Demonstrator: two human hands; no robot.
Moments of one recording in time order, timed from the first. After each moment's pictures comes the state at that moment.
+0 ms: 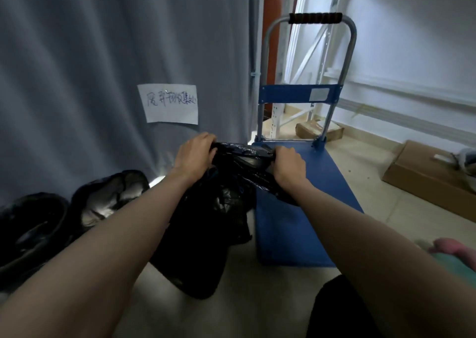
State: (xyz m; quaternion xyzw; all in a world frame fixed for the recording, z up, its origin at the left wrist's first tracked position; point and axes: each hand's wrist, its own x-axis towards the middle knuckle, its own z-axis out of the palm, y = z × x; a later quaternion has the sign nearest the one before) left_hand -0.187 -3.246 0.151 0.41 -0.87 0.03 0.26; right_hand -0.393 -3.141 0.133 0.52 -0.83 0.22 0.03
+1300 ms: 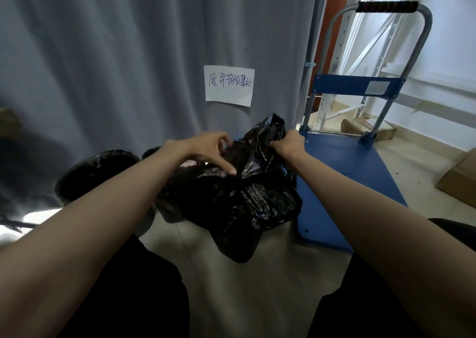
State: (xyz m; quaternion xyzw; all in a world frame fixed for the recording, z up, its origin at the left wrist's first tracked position) left_hand -0.042 -3.211 0.172 0.46 -0.86 -0.23 0.02; right_hand -0.267 -3.155 0.152 0.44 -0.78 0.39 -0.22
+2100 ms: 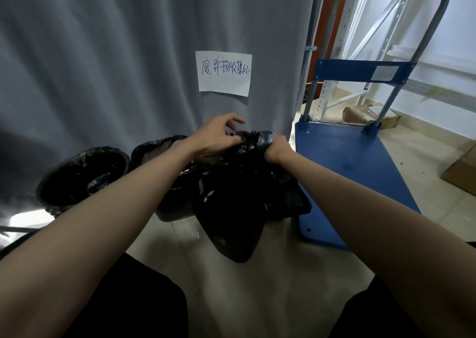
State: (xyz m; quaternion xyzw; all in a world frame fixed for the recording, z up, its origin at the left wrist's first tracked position) left_hand -0.089 -3.244 0.150 0.43 -0.83 -0.27 0.21; right_hand -0.261 -3.189 0.124 0.58 -0.77 0.18 -0.20
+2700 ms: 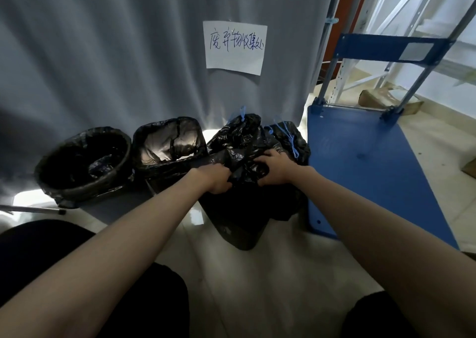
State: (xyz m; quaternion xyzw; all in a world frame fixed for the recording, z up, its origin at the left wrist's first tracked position) left_hand -0.064 -3.234 0.030 0.46 -0.86 -0.09 -0.18; right_hand -0.265 -3.206 0.031 0.70 -0.68 -0.06 -0.20
